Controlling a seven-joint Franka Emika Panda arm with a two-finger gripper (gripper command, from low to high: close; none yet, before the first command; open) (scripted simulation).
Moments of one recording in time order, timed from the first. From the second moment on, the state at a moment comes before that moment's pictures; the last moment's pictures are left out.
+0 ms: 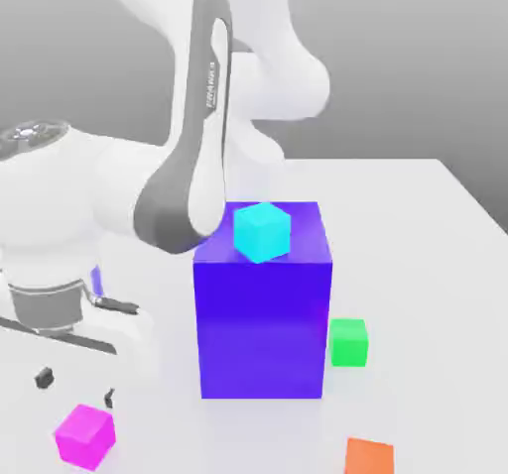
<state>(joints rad) -0.14 0.38 -0.24 -2.37 0.22 2.73 0.56</state>
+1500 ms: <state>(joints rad) 0.26 -0.25 0.13 -2.87 0.05 2.71 -0.30</state>
